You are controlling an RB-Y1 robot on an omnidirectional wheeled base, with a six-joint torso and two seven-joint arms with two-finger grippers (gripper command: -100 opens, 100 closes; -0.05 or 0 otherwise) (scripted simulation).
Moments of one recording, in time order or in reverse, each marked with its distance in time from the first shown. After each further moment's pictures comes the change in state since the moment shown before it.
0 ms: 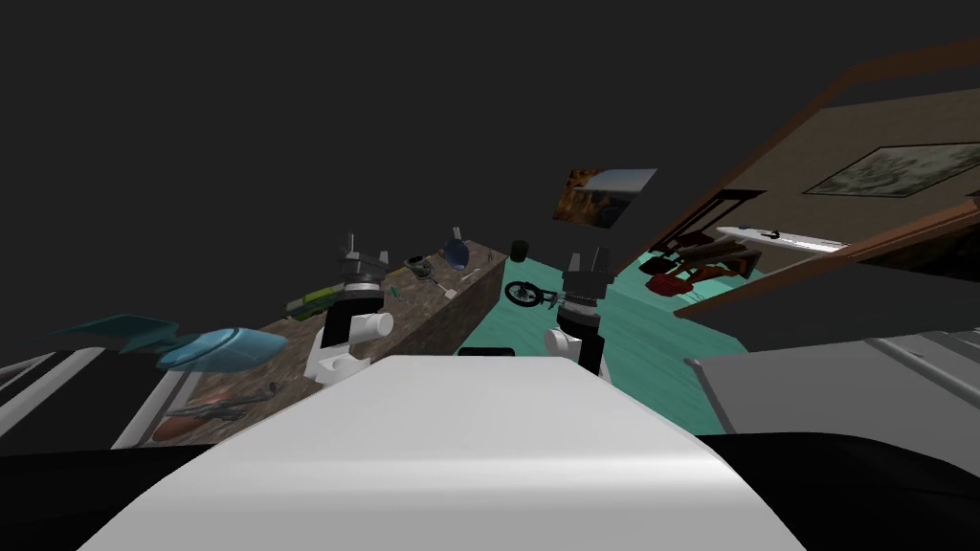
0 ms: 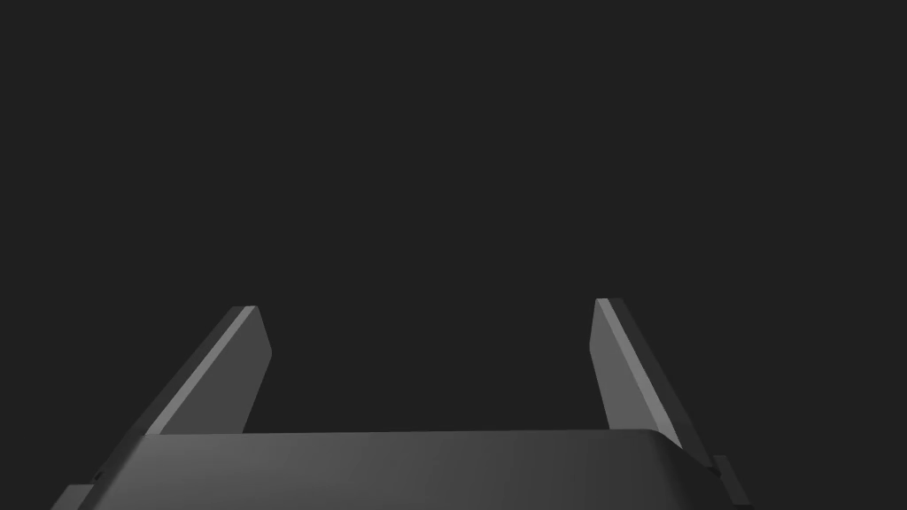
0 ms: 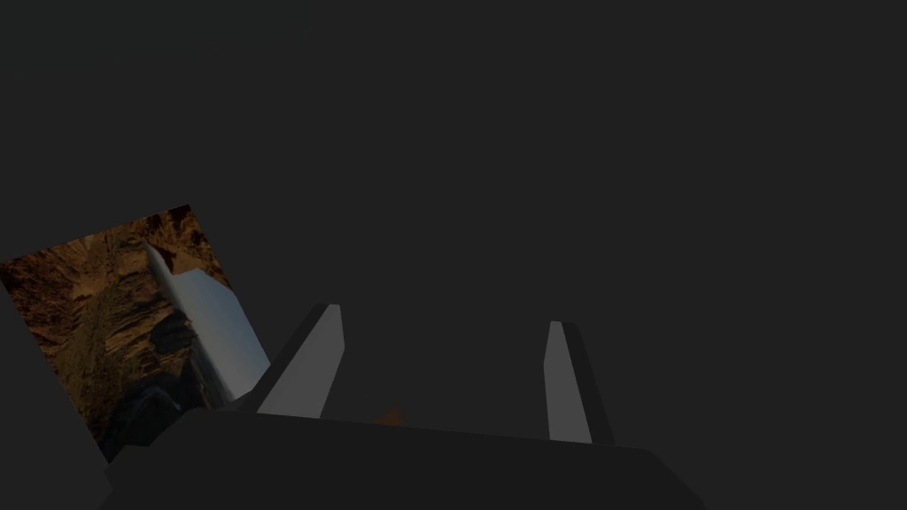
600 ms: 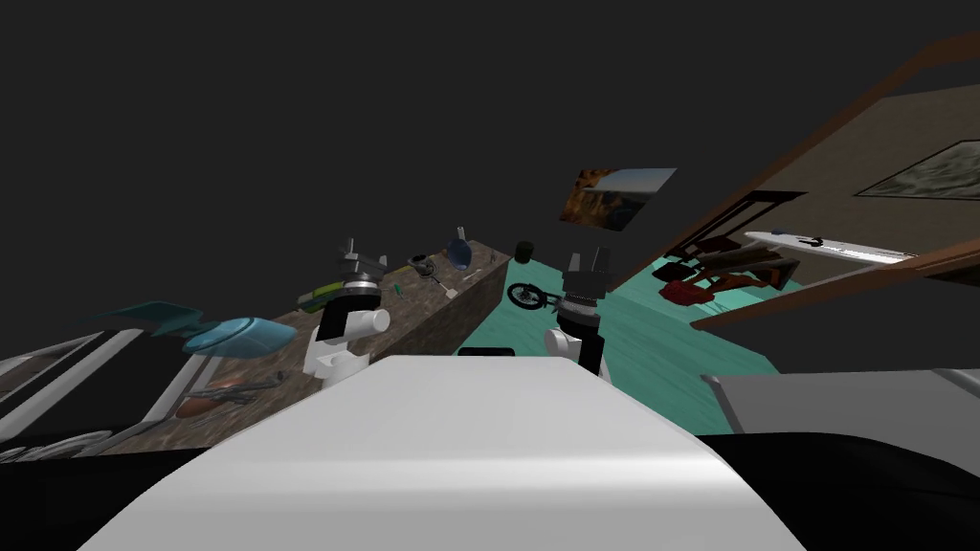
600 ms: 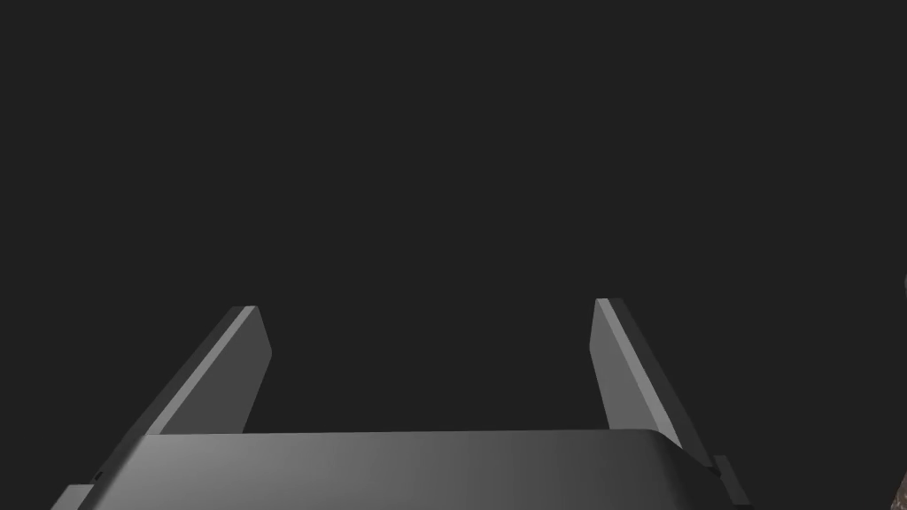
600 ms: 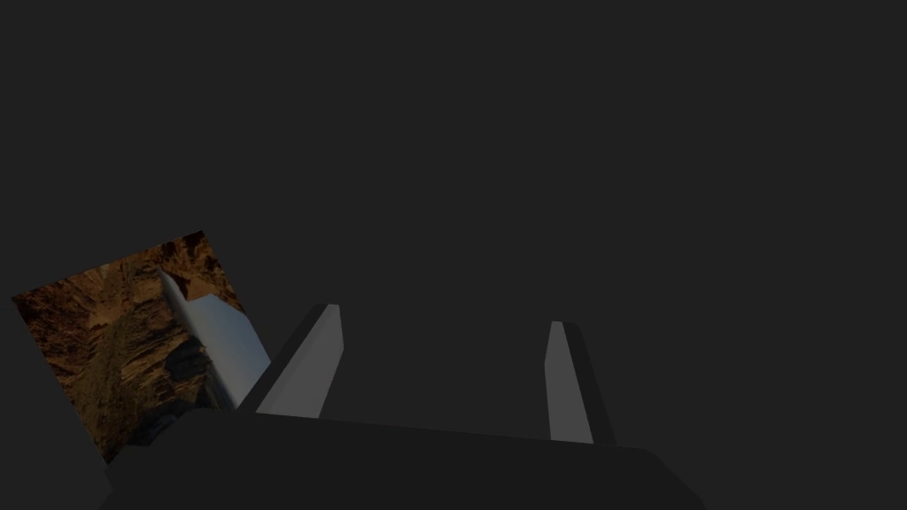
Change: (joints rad) left arm -0.047 -0.012 0.064 0.035 0.025 0.146 0.054; right arm 0.000 0.000 0.000 0.000 0.000 0.000 0.000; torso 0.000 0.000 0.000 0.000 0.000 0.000
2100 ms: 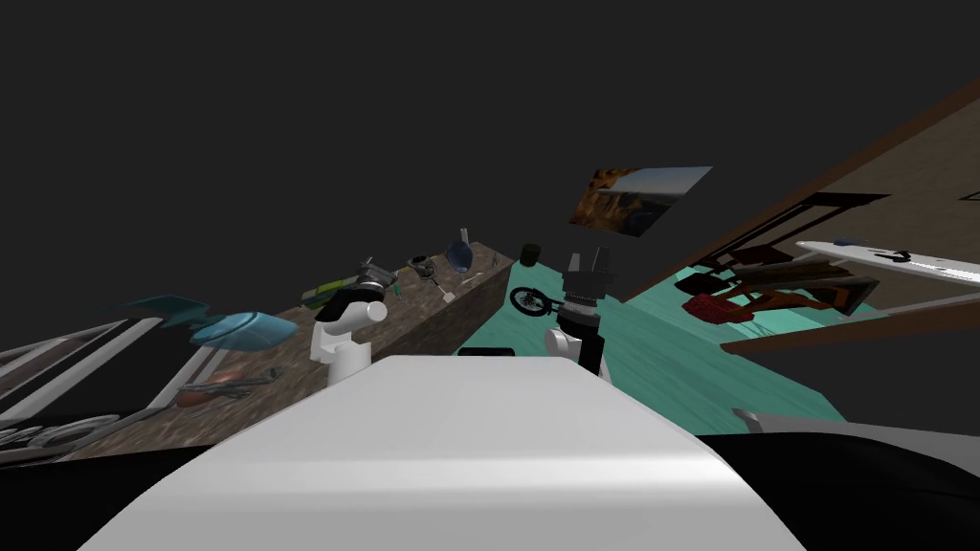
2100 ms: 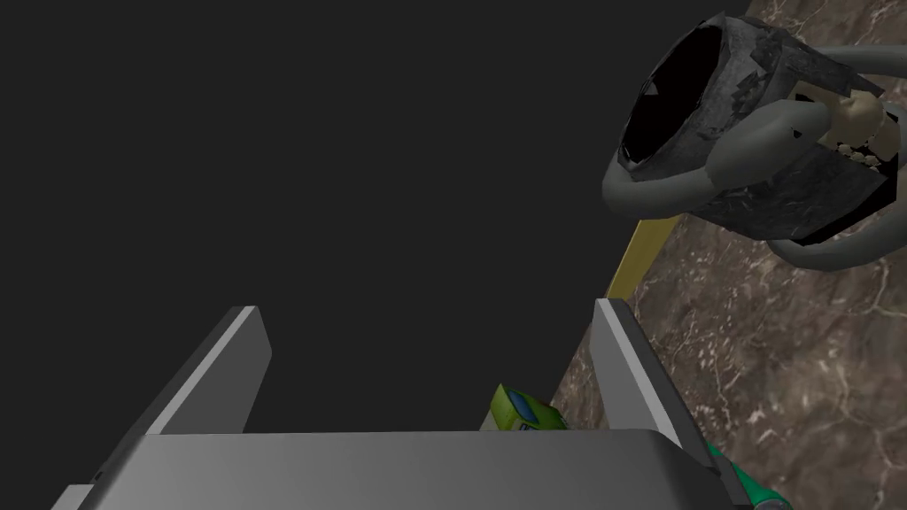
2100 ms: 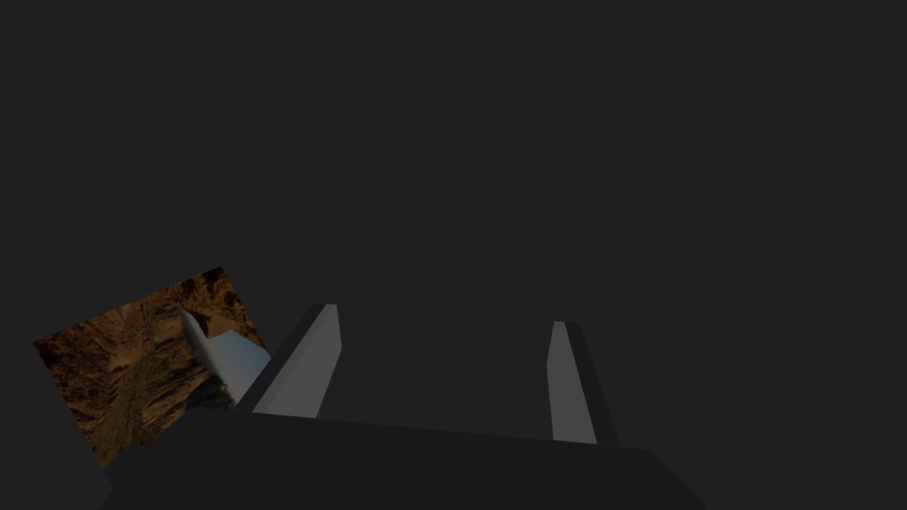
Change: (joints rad) left arm -0.120 0.007 0.095 0.128 0.111 0.418 0.134; right arm 0.000 0.000 0.000 0.000 0.000 0.000 0.000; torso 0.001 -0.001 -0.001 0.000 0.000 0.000
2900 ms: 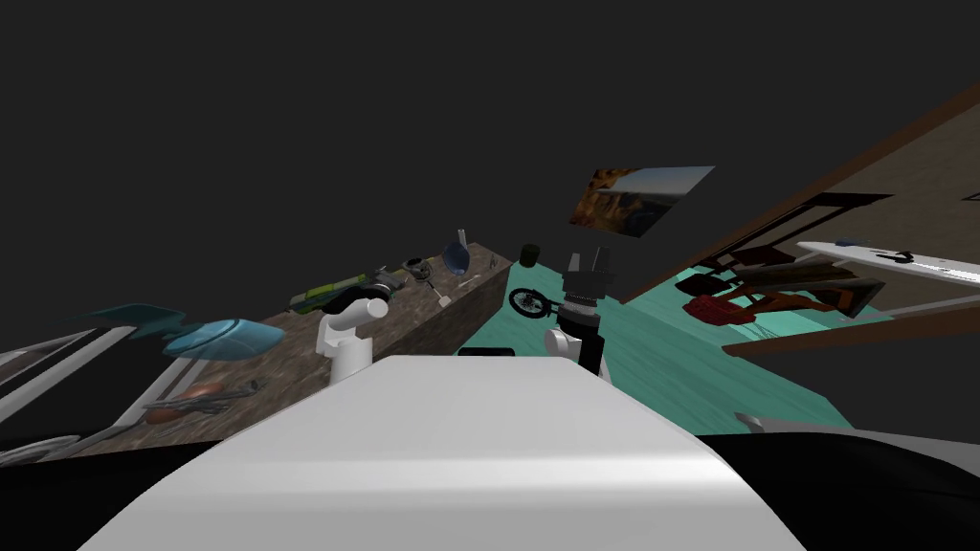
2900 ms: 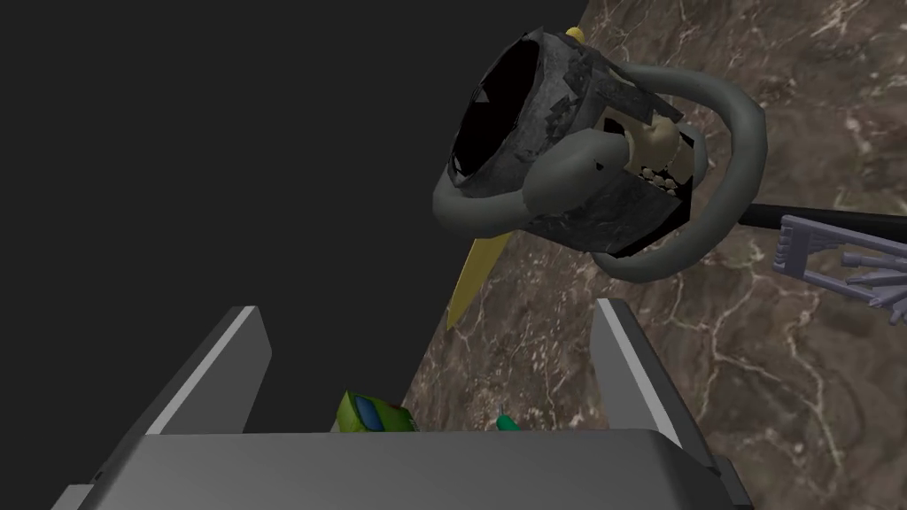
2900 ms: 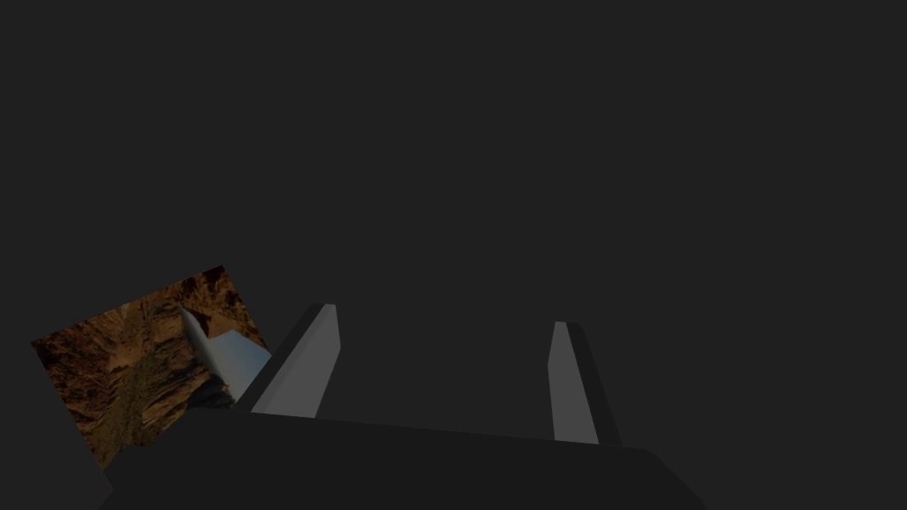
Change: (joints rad) left arm -0.039 0.029 0.002 0.075 0.071 0.193 0.058; right arm 0.000 0.000 0.000 0.000 0.000 0.000 0.000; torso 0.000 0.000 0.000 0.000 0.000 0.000
